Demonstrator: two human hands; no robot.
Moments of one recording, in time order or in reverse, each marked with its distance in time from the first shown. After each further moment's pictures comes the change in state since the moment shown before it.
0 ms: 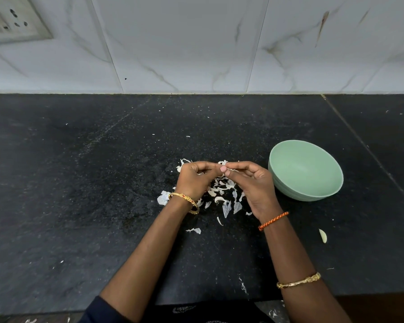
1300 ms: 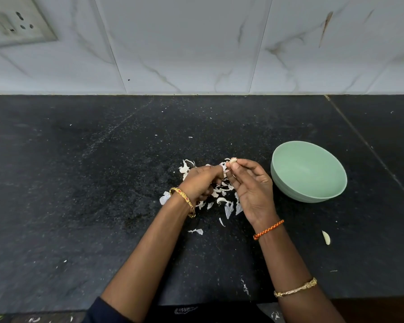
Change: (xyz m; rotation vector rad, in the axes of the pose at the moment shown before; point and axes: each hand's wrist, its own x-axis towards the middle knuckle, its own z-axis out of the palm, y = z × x) left_hand -0.004 0.022 -0.001 0.024 -0.120 -0.393; right_hand -0.006 0.005 0.013 0.459 0.001 0.008
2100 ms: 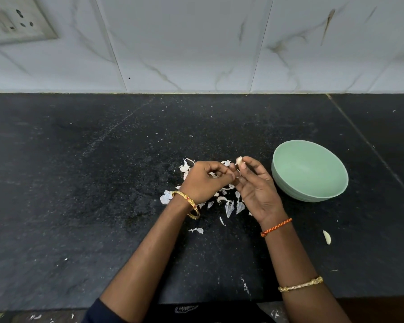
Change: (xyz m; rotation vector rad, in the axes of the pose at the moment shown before) left_hand 0.003 -0.009 0.000 0.245 -0.003 0.482; right_hand 0.009 -0.006 -0.017 0.123 -0.049 0.205
